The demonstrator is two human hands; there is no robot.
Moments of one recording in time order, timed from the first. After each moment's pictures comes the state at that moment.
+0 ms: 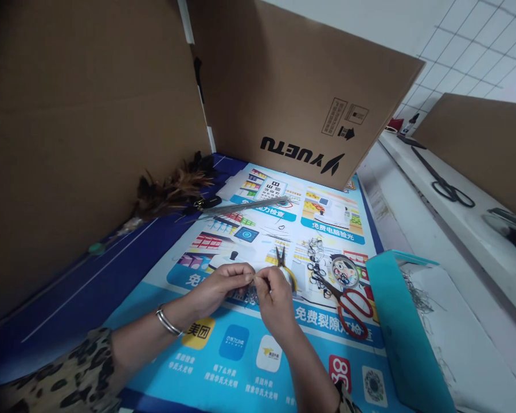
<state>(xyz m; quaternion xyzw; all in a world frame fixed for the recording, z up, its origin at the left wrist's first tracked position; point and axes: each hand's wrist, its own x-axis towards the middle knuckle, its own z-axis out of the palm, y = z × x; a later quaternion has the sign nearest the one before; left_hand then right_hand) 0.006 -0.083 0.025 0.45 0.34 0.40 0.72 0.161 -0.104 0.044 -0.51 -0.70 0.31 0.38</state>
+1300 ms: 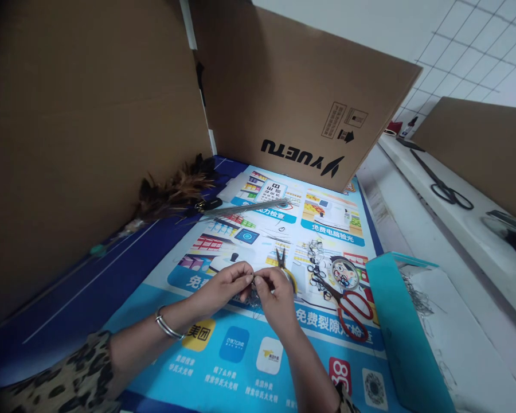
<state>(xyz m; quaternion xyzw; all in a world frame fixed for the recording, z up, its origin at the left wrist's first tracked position) 0.009 -0.086 0.024 0.51 0.35 0.38 0.68 0.163 -0.100 0.040 -0.51 -0.67 0.36 0.40</state>
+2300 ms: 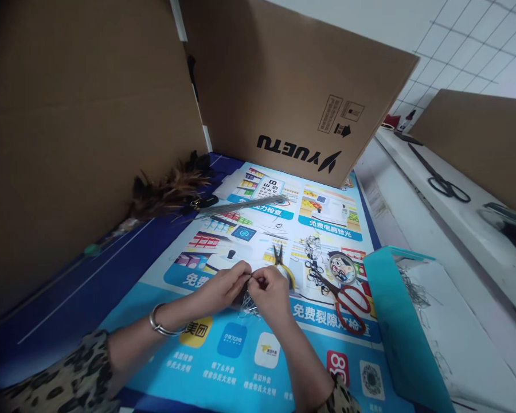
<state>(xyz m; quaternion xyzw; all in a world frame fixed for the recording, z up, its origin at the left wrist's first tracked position) 0.006 -0.085 0.020 0.73 0.44 0.28 0.44 0.160 -0.095 0.017 -0.57 -0.66 0.32 0.38</state>
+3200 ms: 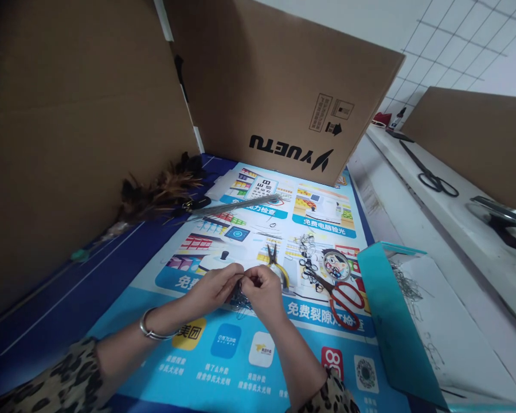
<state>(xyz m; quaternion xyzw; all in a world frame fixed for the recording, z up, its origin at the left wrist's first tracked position) 0.006 -0.085 0.017 0.79 0.42 0.27 0.35 0.159 -0.093 0.014 -0.53 -0.57 0.44 0.44</state>
